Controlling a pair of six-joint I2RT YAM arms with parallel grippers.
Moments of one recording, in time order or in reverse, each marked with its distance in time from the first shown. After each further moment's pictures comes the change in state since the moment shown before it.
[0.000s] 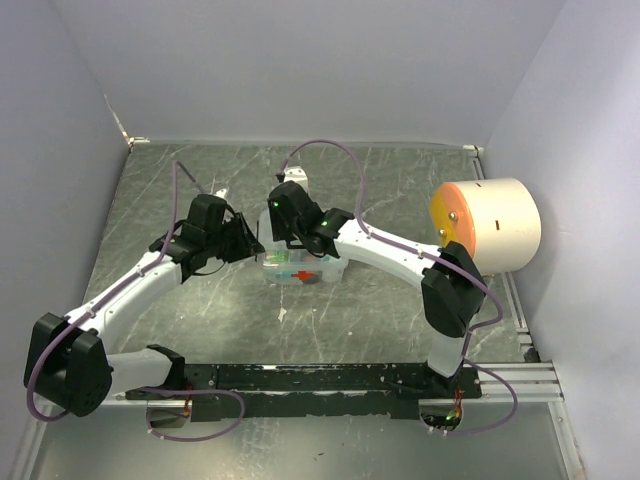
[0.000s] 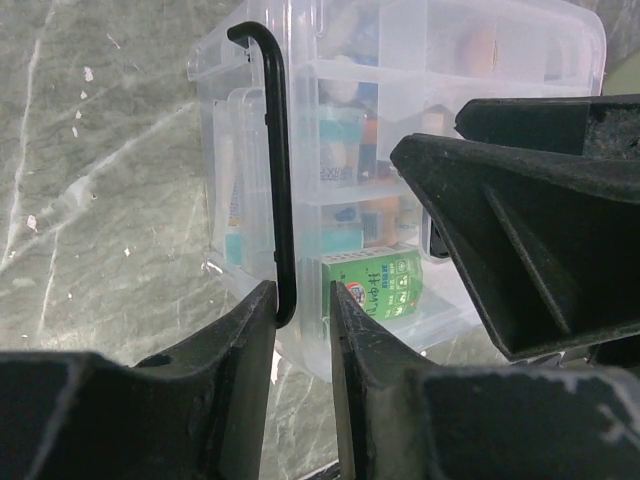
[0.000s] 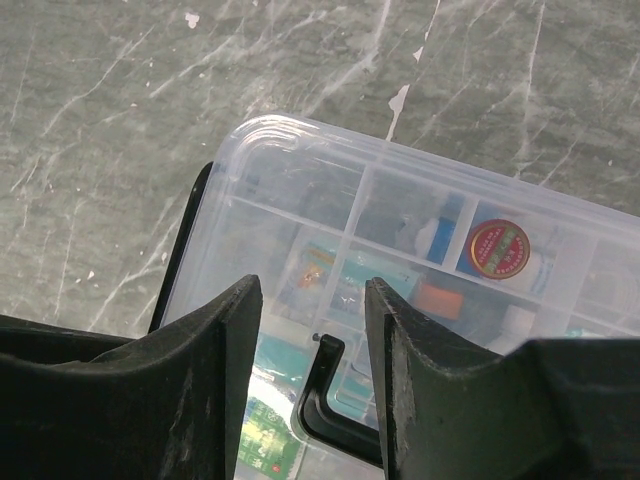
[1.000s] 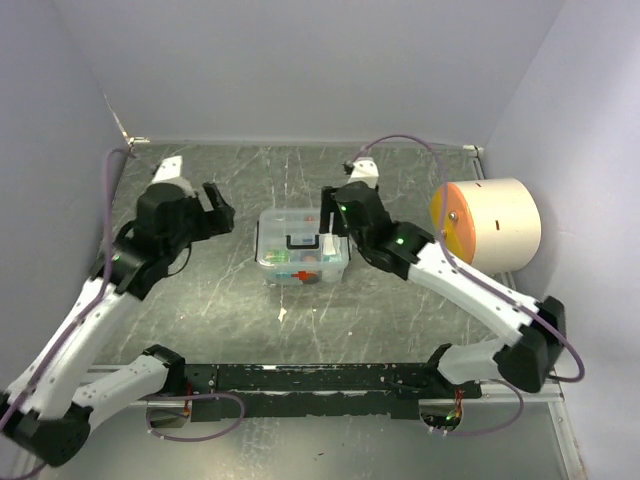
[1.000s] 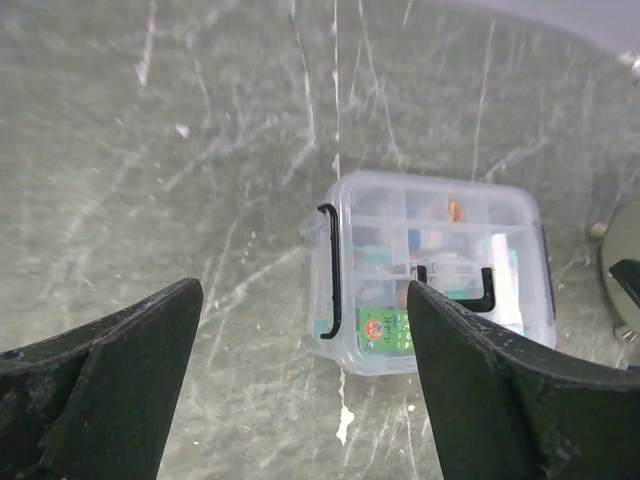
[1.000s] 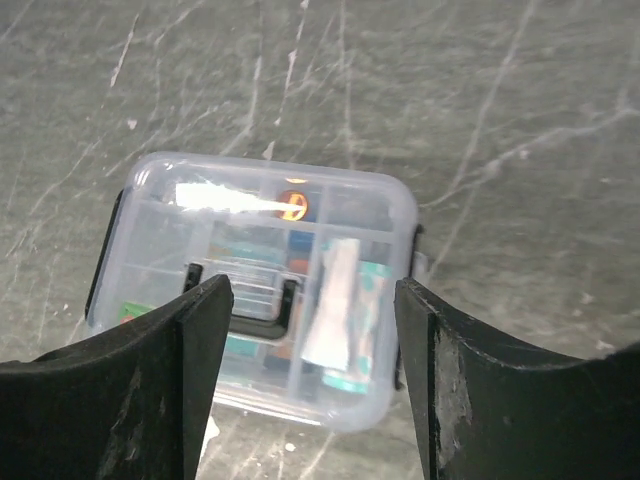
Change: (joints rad) left arm -0.034 -0.212 0.261 -0.246 -0.396 0.174; right arm -0.070 -0.436 -0.223 -0.047 0.148 -0.024
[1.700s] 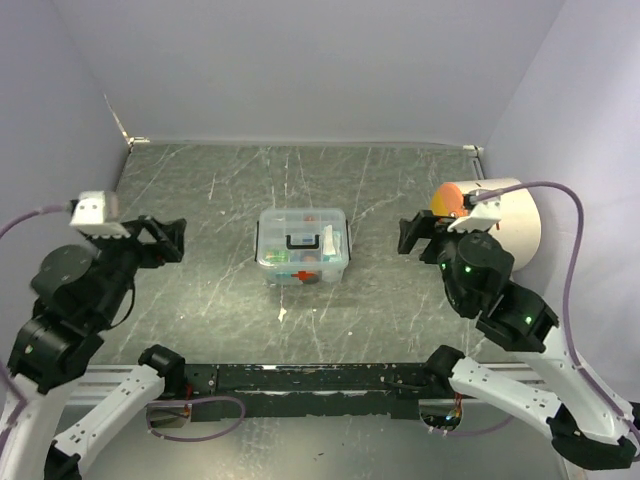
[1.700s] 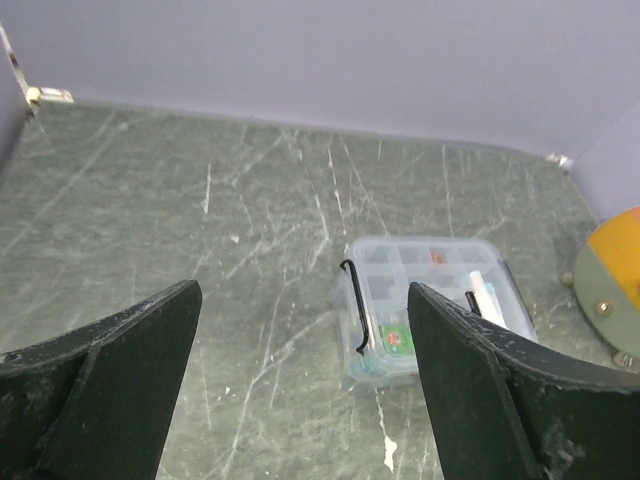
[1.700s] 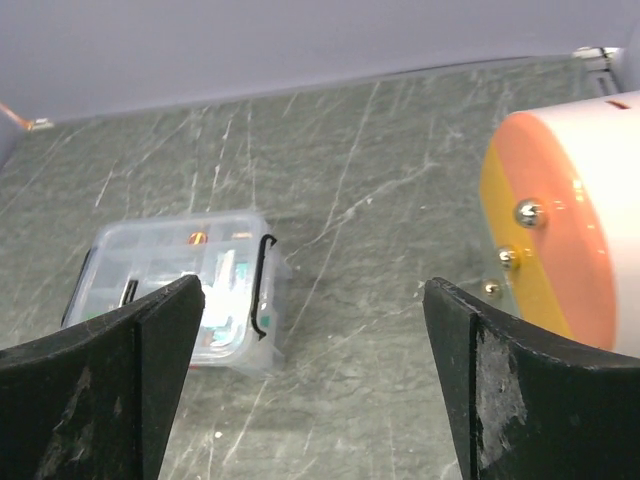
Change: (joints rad) left arm 0.000 -0.433 0.043 -0.080 -0.074 0.229; right arm -0.004 -0.697 -0.162 -0.216 0.234 -0.089
